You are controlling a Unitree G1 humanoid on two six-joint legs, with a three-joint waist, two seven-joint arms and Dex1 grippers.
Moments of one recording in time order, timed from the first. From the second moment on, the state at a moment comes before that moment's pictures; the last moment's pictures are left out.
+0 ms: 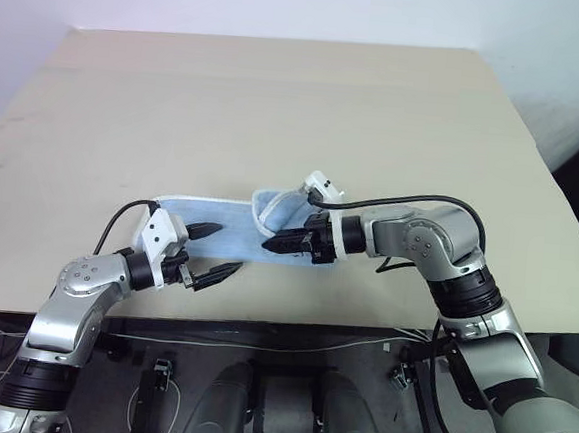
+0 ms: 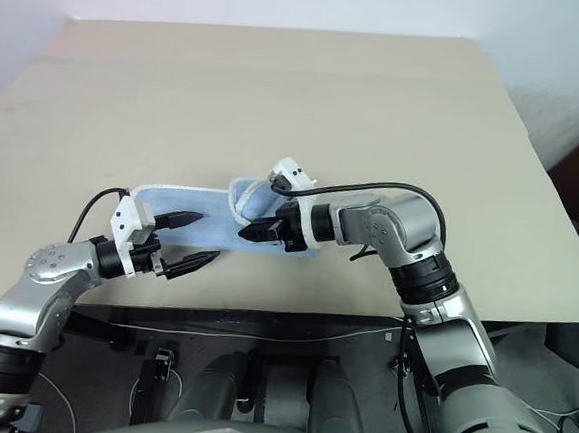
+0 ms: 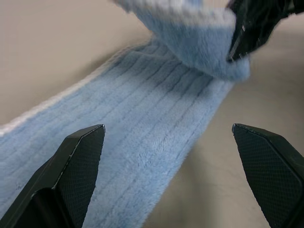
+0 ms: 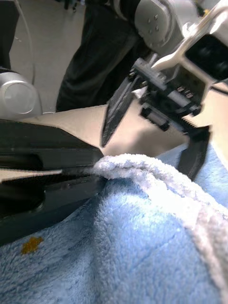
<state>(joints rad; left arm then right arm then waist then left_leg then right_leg) -0.09 0.60 0.06 -0.13 -0.40 0.21 -0.96 -0.80 -0.39 0.29 0.03 0.72 1.18 0.77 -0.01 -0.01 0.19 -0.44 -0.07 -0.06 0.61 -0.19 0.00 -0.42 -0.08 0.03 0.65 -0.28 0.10</state>
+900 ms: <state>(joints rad) -0.36 0.49 -0.02 0.00 -0.52 0.20 -1.11 -0.58 -0.37 0.02 -0.01 0.59 0.81 0.69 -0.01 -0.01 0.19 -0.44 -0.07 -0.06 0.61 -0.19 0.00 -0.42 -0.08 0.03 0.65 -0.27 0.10</state>
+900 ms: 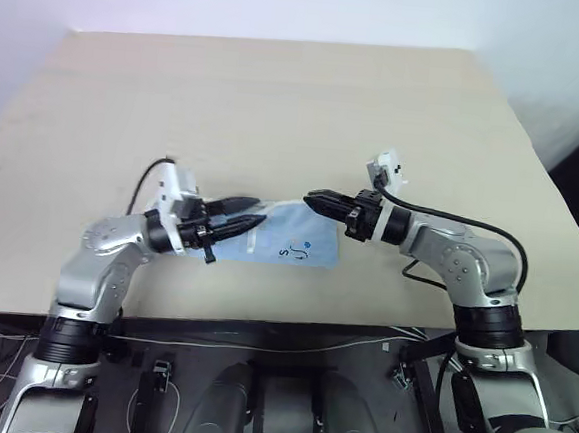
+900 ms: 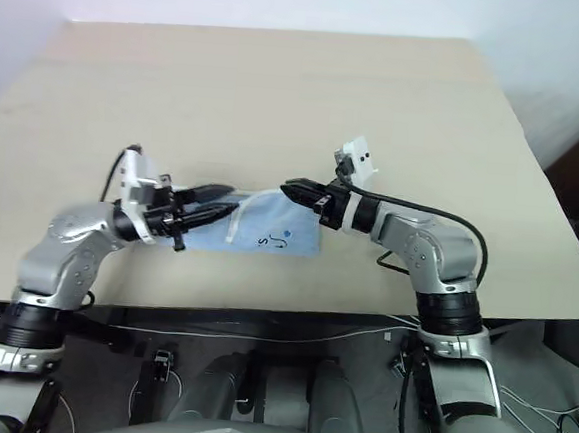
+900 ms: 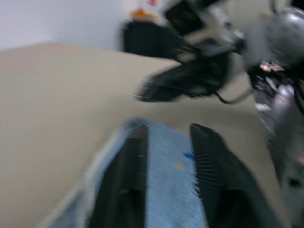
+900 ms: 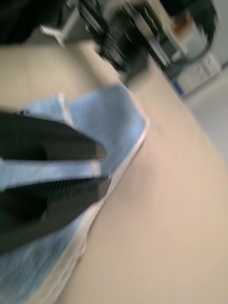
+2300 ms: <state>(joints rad) -0.10 0.62 0.39 -0.26 -0.88 0.59 -0.91 -0.62 -0.38 0.17 -0.05 0.37 0.51 0.94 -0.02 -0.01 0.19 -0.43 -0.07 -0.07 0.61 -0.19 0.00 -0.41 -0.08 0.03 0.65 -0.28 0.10</state>
